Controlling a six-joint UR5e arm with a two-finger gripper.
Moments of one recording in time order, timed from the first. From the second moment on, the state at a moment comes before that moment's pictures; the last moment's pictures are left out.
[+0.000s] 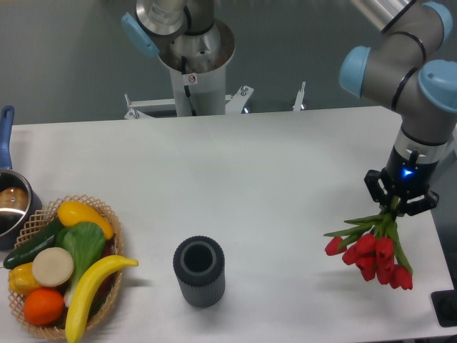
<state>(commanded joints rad) 2.84 -2.07 -1.36 -1.07 1.31 1.34</state>
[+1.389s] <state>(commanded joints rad) 2.81 -2.07 -1.47 -0.94 0.16 1.01</state>
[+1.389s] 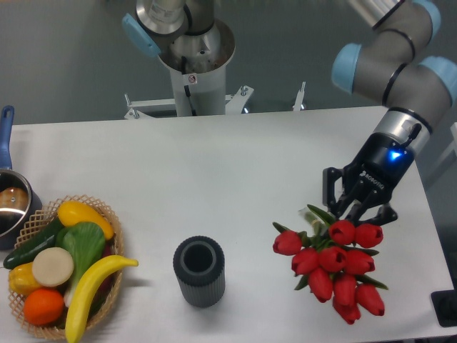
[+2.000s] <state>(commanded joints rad) 2.72 -2.11 -1.41 -0.85 -0.10 1.07</state>
